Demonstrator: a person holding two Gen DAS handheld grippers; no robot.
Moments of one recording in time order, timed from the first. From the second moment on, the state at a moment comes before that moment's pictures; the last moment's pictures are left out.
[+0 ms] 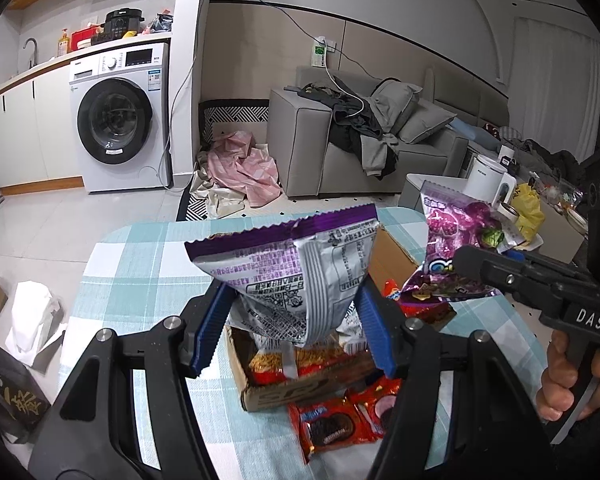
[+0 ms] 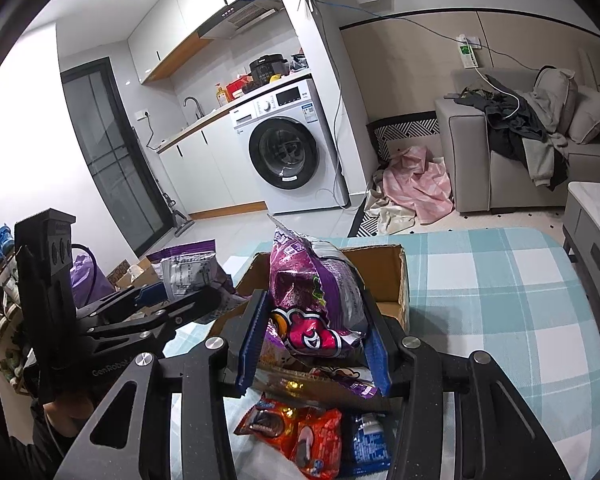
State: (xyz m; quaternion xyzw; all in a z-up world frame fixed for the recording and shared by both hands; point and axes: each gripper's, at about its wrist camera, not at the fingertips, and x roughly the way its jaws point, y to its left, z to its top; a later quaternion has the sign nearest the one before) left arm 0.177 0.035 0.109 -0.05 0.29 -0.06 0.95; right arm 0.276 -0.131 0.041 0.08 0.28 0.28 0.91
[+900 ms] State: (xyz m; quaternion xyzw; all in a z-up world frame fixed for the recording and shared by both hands) left arm 0.293 0.006 0.044 -0.02 0.34 -0.03 0.94; right arm 0.334 -0.104 0.001 0.09 0.32 0.27 0.90
